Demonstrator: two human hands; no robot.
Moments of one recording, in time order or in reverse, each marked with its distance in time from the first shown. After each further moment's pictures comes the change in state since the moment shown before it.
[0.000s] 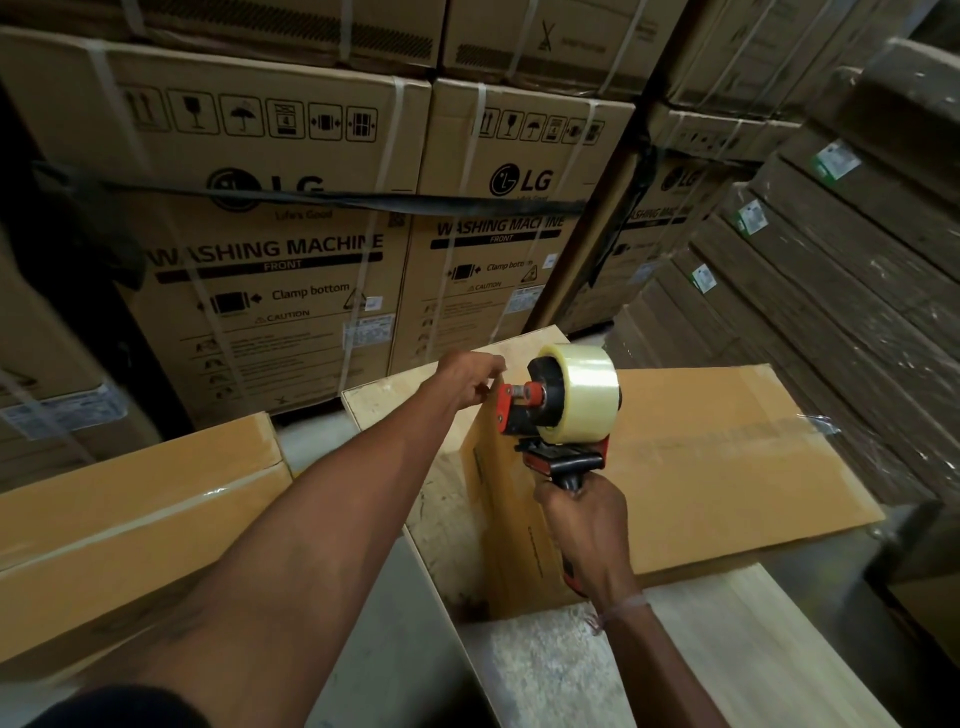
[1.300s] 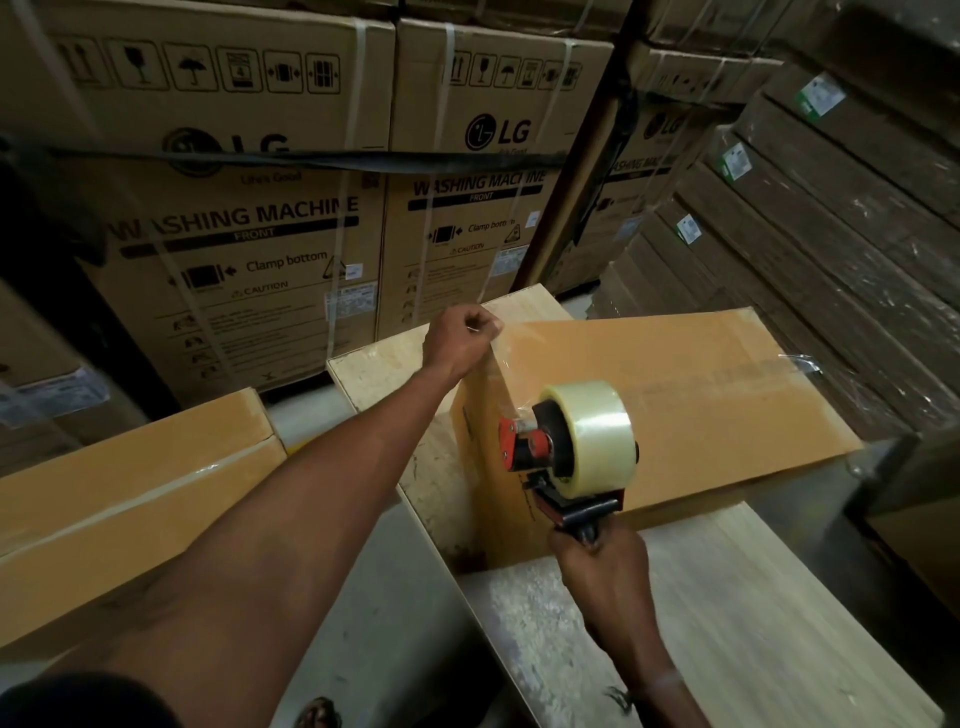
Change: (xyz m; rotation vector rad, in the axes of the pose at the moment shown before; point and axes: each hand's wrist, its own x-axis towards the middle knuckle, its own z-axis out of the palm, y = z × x) left_hand -0.006 -0.037 -0.004 0.415 0.075 0.637; right_hand -0.077 0.049 -0.035 -0.056 -0.059 0.066
